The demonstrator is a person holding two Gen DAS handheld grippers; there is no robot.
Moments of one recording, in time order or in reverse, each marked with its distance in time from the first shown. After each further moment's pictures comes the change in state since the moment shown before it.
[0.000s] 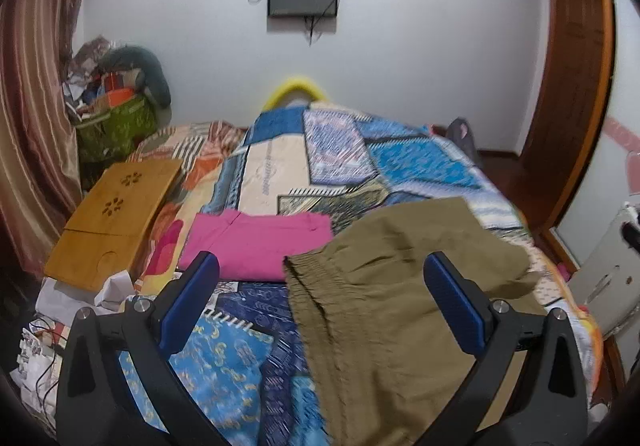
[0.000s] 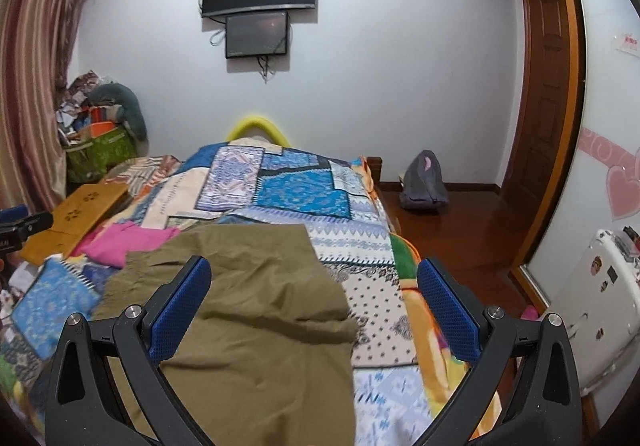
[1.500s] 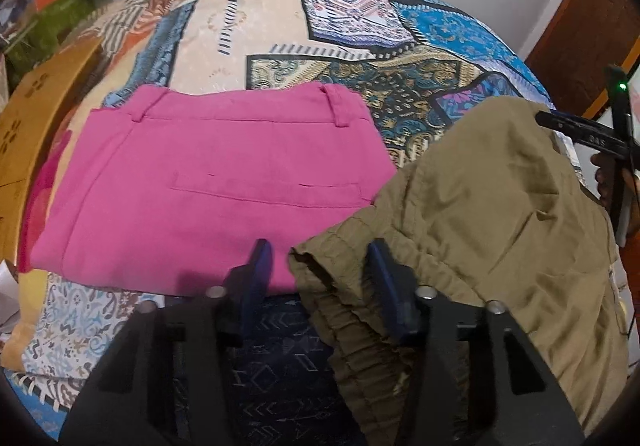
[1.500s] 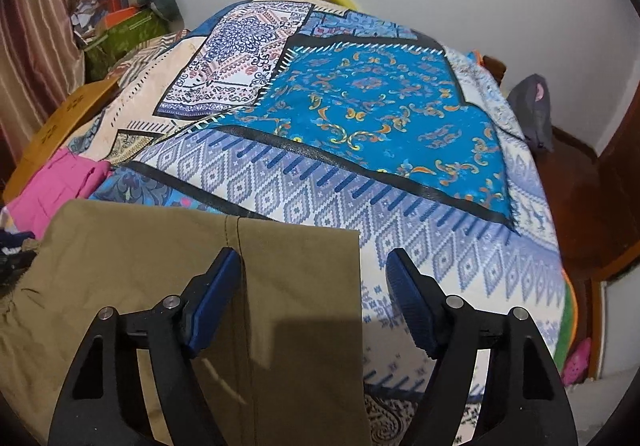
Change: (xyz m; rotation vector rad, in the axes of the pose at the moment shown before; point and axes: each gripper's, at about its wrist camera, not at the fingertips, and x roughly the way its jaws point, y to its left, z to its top) left arm 0.258 0.051 -0.044 -0.018 0.444 -0.186; right arm 0.325 0.006 0.015 -0.137 0.453 0.316
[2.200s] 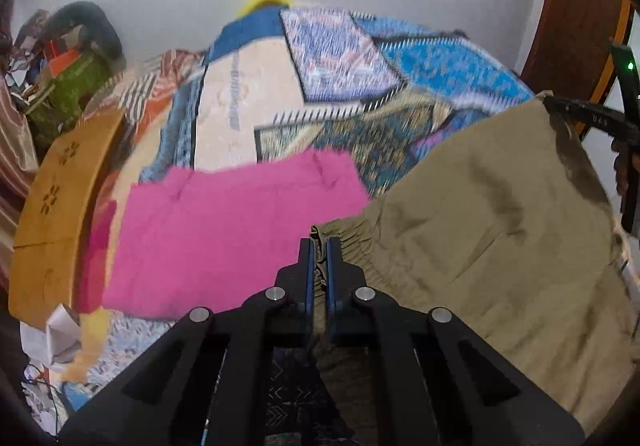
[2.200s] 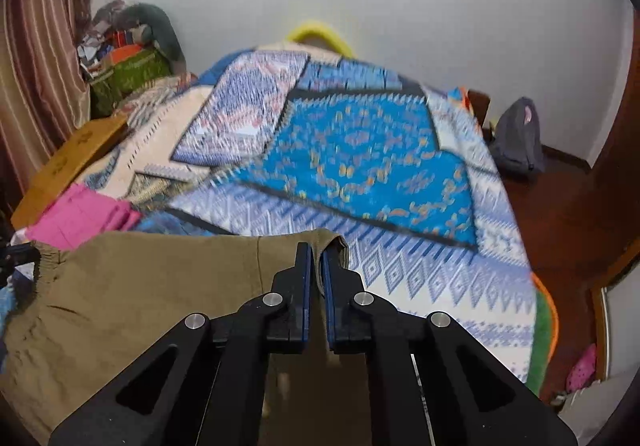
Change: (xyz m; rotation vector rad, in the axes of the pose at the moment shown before) left arm -0.061 -0.035 0.020 0.124 -0.159 0.143; right arm -0.059 0.010 0.007 -0.001 -0.186 -0.048
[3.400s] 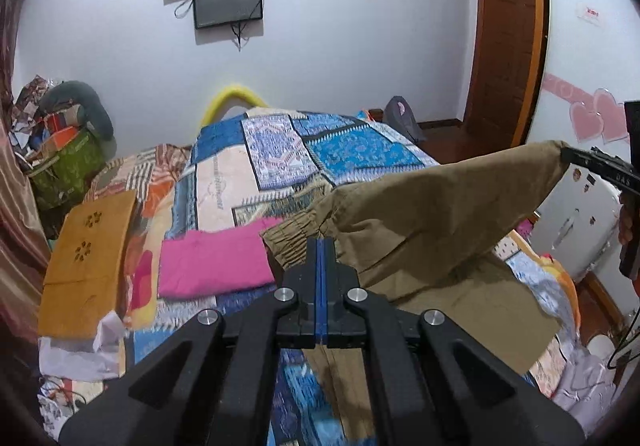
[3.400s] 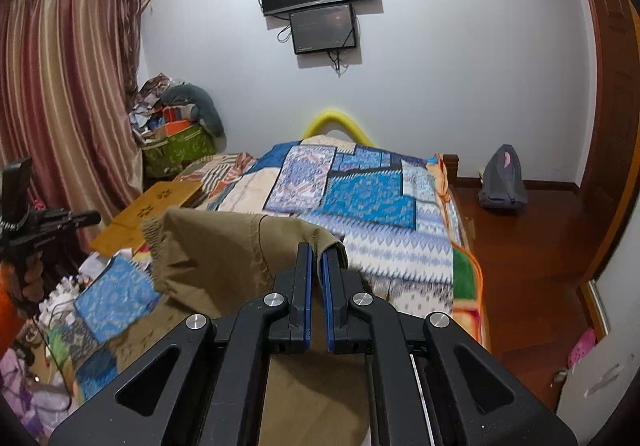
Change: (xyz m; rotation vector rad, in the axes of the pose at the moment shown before) left arm -0.240 -0.059 -0.053 0.100 -0.257 -0.112; right arm -0.255 0.033 -0.089 0.058 -0.222 0.088
